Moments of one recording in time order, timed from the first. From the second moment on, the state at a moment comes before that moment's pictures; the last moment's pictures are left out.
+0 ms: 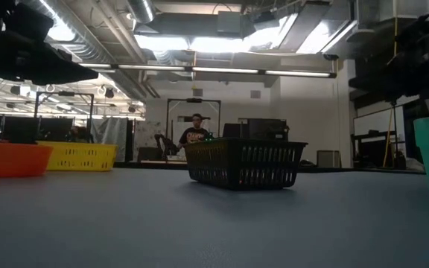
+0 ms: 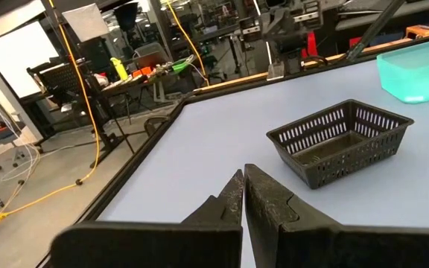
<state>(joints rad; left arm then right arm) -0.04 0.00 0.07 -0.16 -0.30 0.25 0.16 0.06 0.05 -0.08 0.43 0.02</state>
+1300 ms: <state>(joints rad) -0.04 0.00 0.07 -0.16 -0.31 0.25 0.14 0.00 0.01 0.07 0.38 -0.02</state>
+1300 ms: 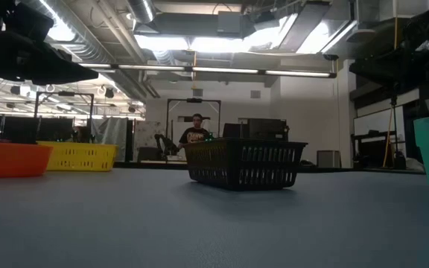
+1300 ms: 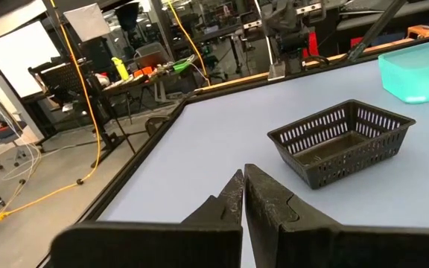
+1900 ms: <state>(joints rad) -0.04 0.00 0.07 -0.16 -0.31 0.25 0.02 0.00 0.01 0.02 -0.01 -0.14</state>
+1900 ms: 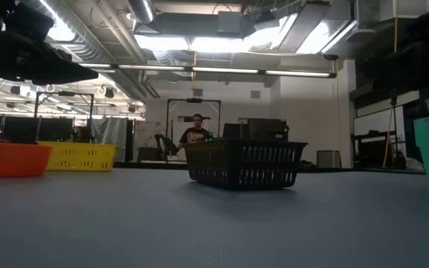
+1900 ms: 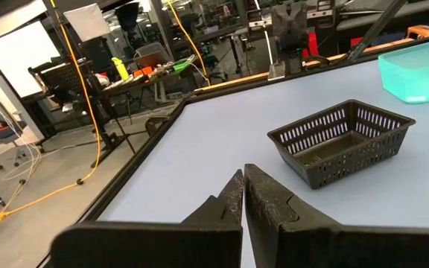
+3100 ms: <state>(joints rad) -0.04 0.00 0.07 -0.16 -0.30 0.07 -0.03 0.00 0.01 0.02 -0.01 -0.14</state>
